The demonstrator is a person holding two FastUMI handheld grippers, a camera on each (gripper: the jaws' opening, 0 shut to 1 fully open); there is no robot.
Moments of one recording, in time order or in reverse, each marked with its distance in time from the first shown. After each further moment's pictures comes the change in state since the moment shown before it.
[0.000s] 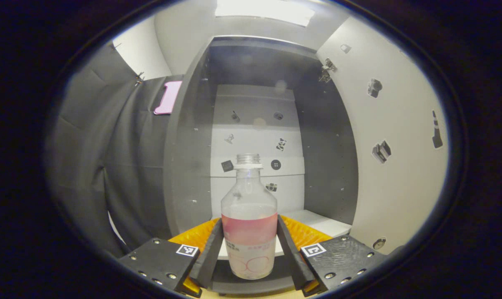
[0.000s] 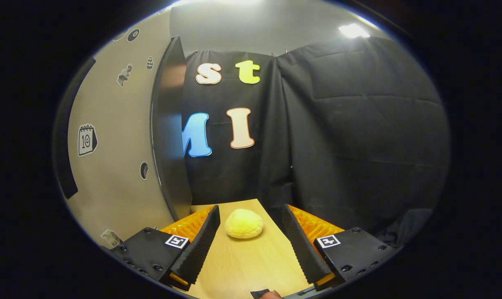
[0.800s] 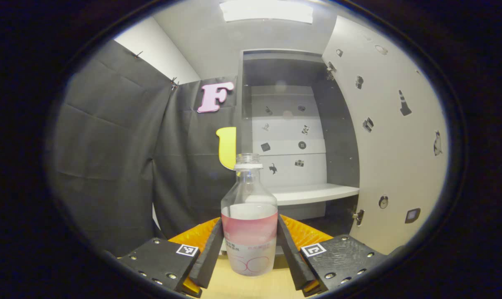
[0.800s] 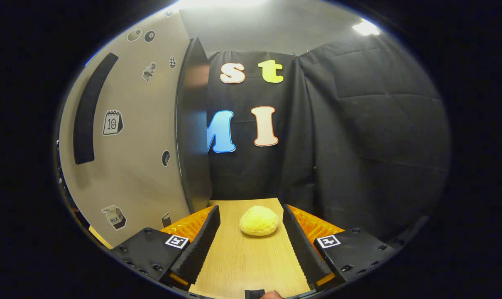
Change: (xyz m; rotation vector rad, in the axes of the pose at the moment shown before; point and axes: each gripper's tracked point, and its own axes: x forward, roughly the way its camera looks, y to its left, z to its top) left arm -0.169 0.047 -0.072 0.032 0.039 0.223; right arm -0.004 0.012 -0.025 -0.046 0.005 0.190
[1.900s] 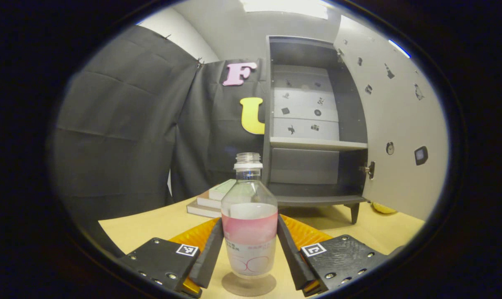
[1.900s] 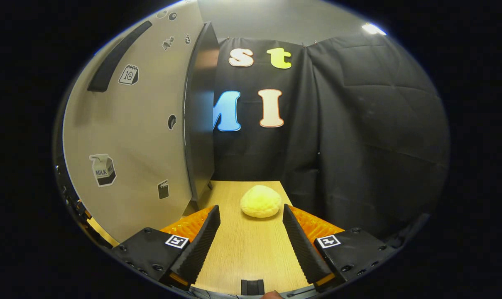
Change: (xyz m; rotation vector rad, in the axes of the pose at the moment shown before) left arm -0.069 0.026 -0.175 -0.094 0.124 0.078; right arm 0.000 0.009 -0.073 -0.046 0.099 0.013
